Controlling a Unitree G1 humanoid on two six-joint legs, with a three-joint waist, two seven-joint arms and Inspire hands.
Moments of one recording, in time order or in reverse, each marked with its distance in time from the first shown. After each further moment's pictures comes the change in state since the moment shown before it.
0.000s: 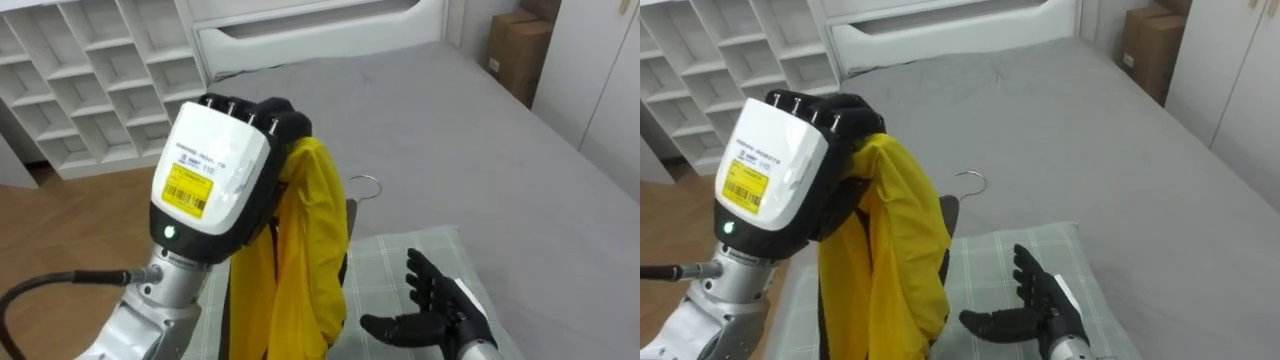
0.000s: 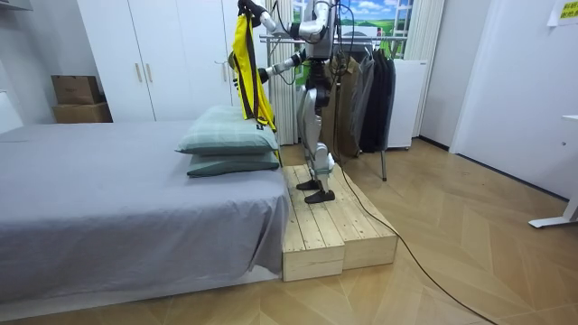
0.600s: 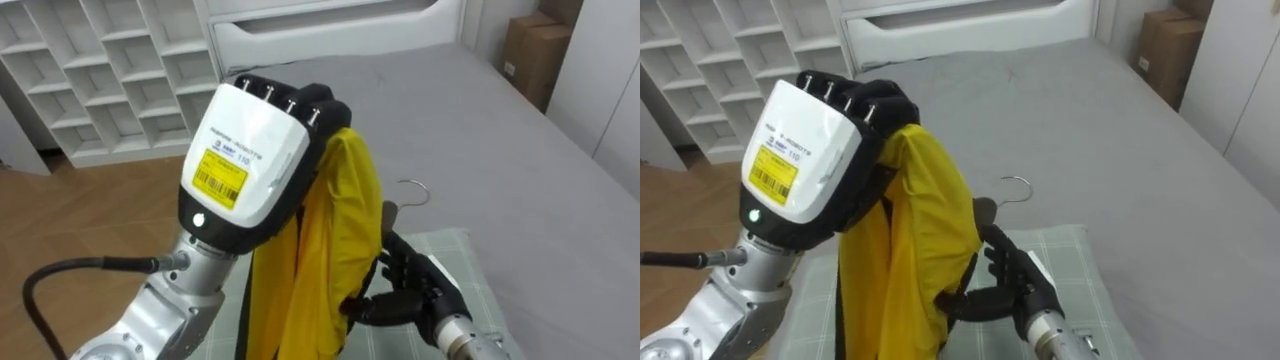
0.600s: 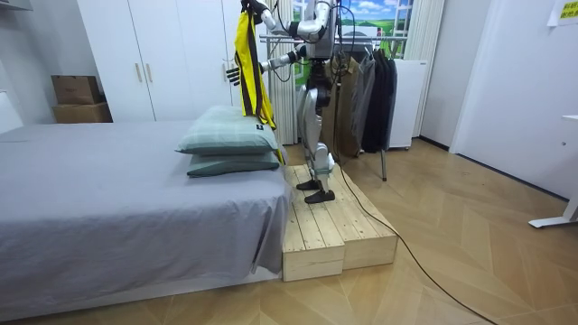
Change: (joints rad) left arm -0.090 0.002 -0.085 0.002 0.027 0.009 0.027; right arm -0.117 0.007 0.057 0.000 0.033 0.000 0.001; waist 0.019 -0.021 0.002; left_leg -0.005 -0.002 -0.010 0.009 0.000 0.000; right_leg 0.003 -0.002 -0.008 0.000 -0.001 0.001
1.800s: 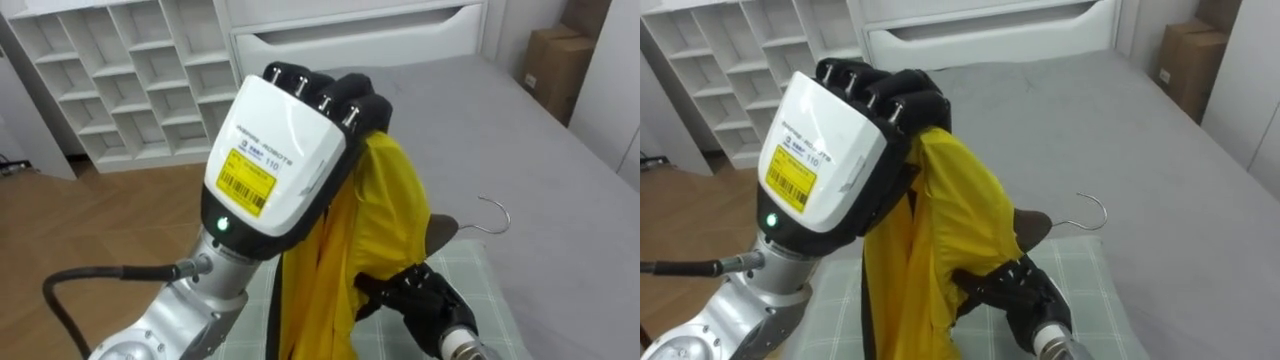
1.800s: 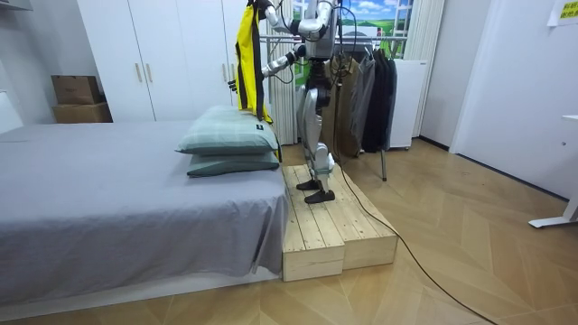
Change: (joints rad) left arm -0.038 -0.021 -0.069 -0.044 0.046 0.026 0.041; right arm -0.028 0.000 0.039 0.198 0.570 -0.001 -0.010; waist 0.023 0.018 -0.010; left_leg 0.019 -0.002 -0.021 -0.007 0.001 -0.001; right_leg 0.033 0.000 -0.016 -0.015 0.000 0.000
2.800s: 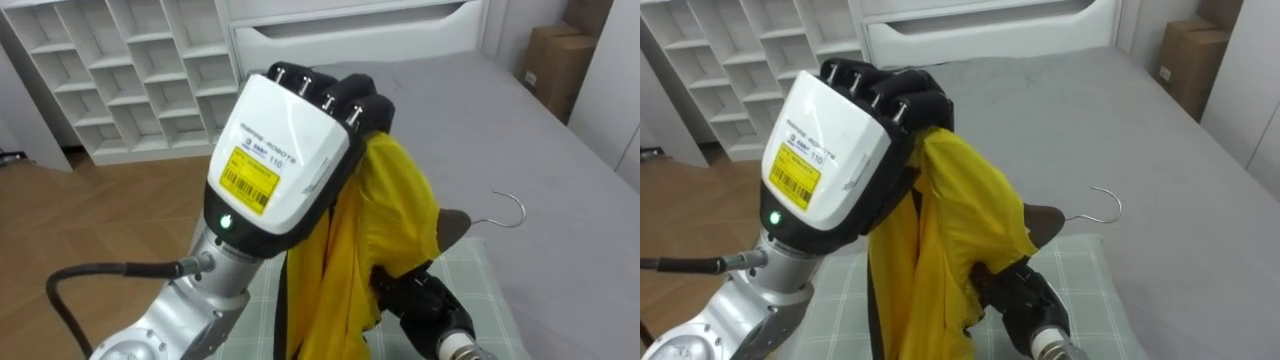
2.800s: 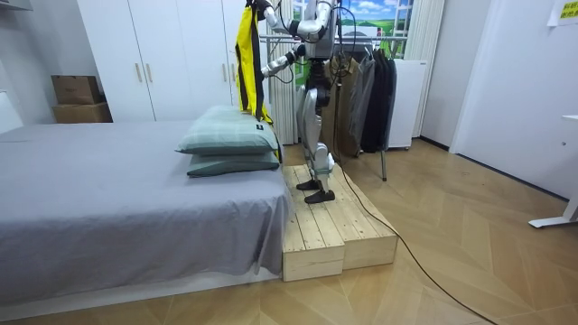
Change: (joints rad) left arm -0.004 -0.005 0.000 0.000 -0.002 -0.001 -0.019; right arm 0.000 0.011 -0.001 0.006 0.053 0.000 0.023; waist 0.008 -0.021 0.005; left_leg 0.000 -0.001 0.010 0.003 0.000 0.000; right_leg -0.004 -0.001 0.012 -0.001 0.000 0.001
